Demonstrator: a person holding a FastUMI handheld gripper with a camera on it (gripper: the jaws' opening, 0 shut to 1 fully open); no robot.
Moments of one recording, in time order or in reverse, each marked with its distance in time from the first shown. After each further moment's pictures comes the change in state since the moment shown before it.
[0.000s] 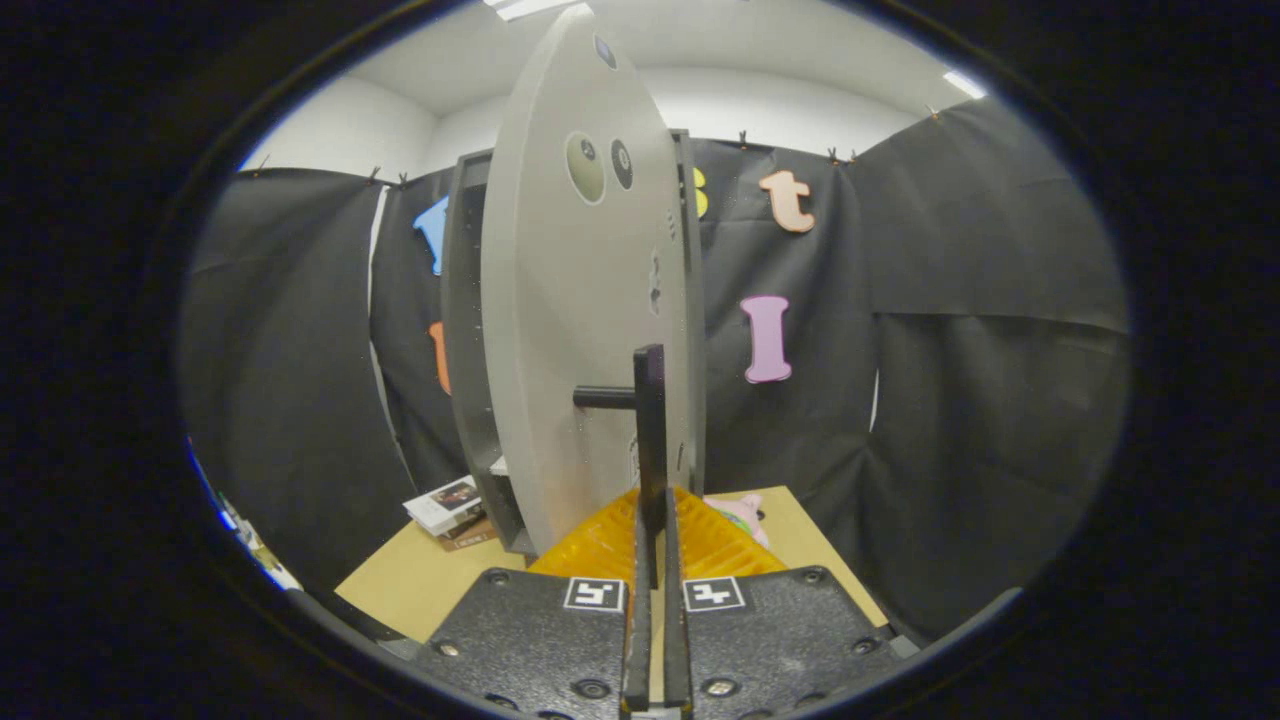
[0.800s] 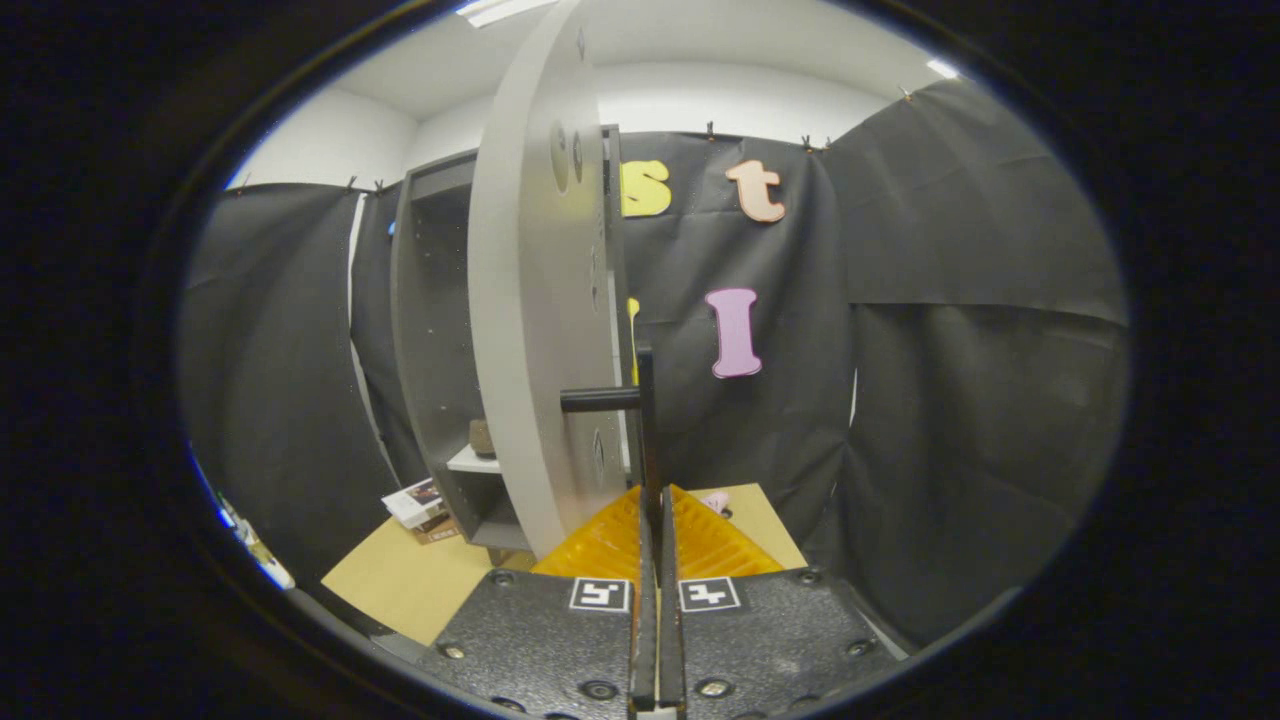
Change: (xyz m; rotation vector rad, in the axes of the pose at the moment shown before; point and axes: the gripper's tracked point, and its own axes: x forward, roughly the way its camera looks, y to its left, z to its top) arm 0.004 -0.067 0.002 0.025 0.026 0.002
